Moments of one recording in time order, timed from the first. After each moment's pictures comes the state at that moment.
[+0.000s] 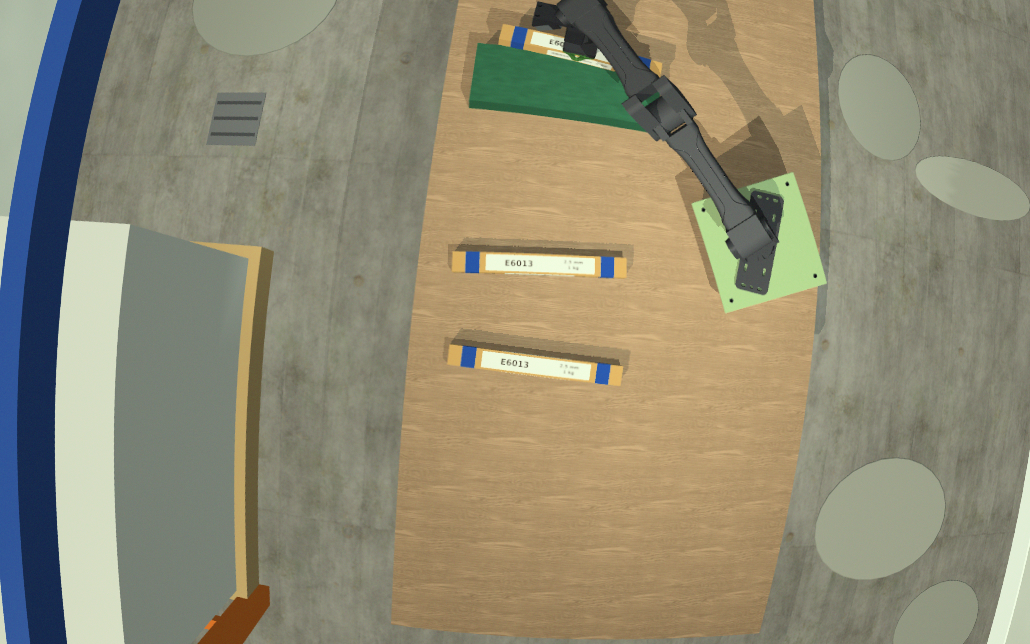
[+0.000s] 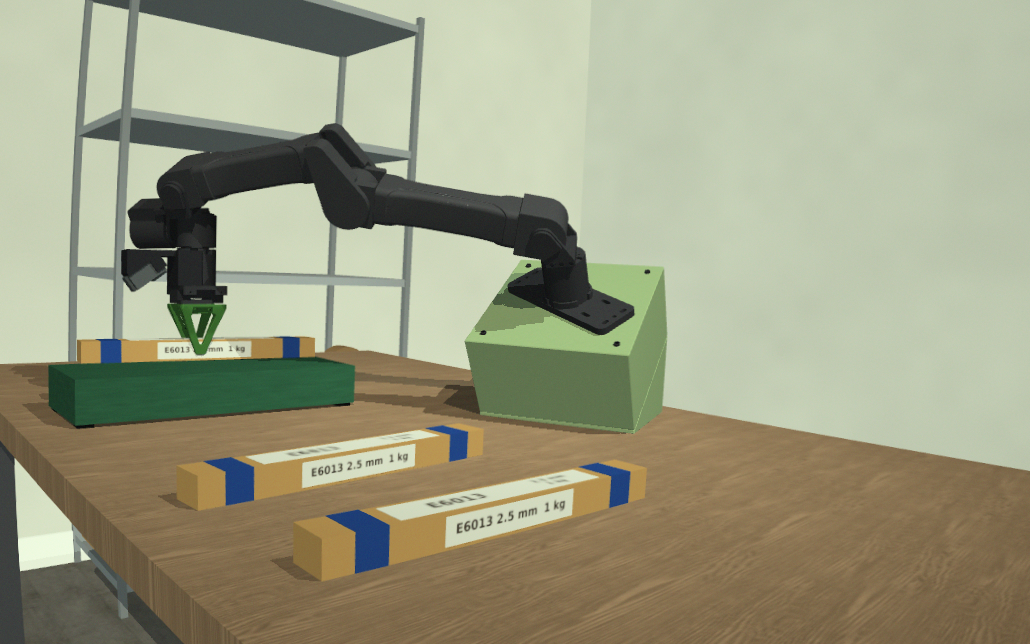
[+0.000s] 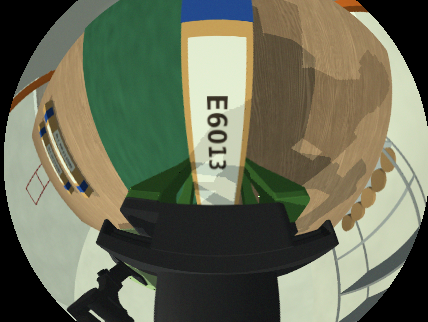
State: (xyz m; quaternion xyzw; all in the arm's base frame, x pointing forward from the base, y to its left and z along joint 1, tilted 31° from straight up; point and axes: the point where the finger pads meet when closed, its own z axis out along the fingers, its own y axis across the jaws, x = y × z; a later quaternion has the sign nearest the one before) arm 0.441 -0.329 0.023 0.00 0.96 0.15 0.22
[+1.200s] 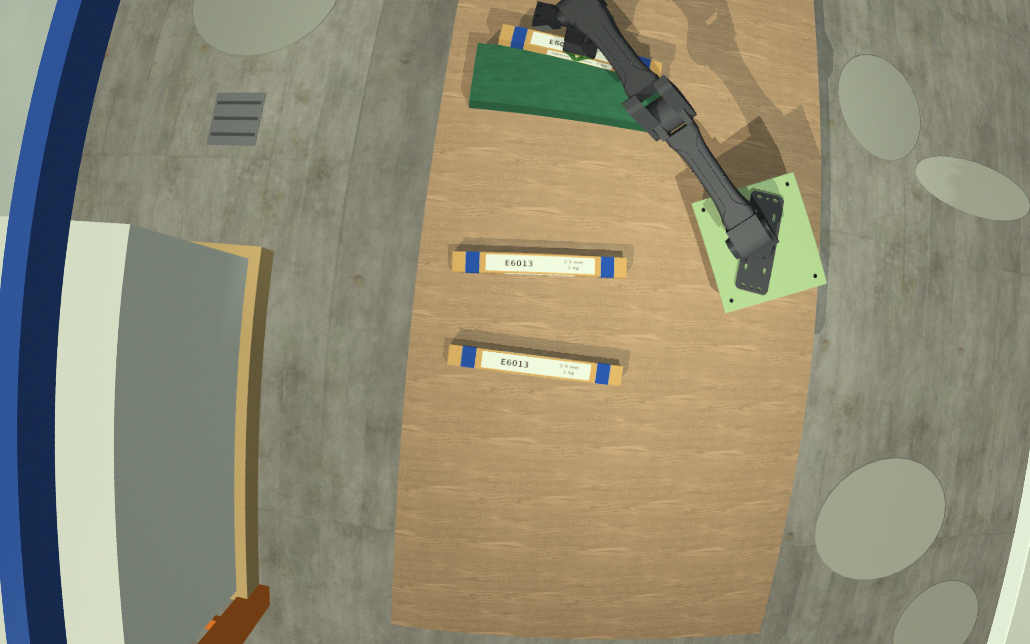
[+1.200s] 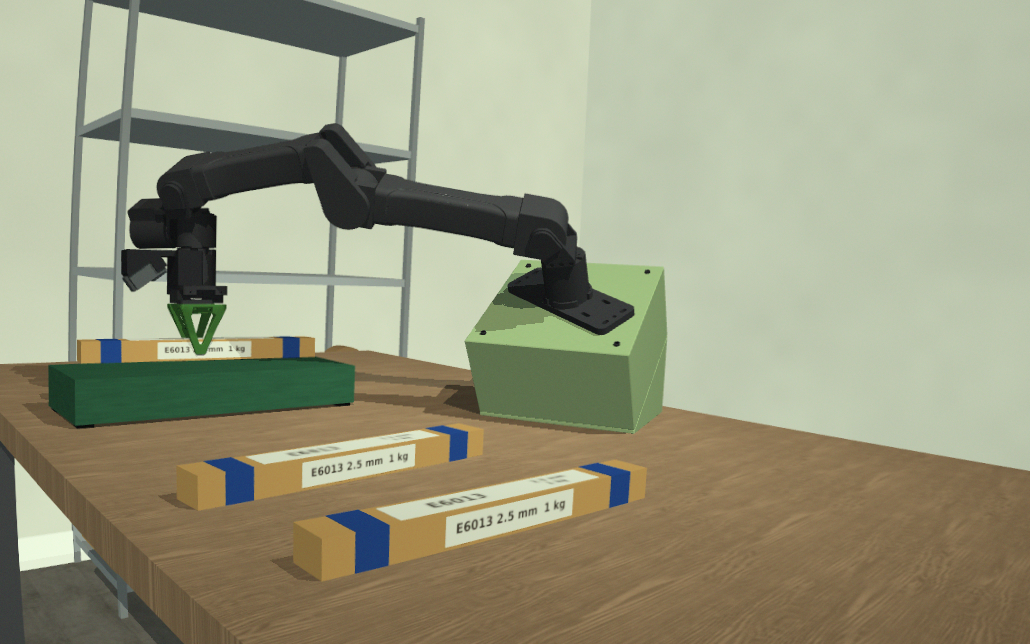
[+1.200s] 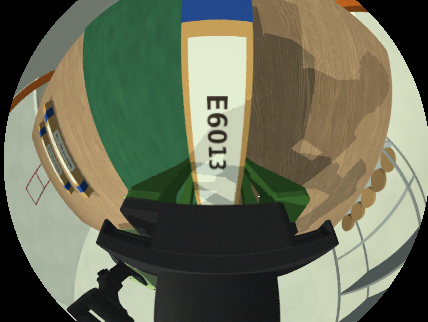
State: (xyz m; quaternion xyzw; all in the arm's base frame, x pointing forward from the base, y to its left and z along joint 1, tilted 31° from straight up) arm 0.441 -0.329 0.023 0.00 0.96 0.15 0.22
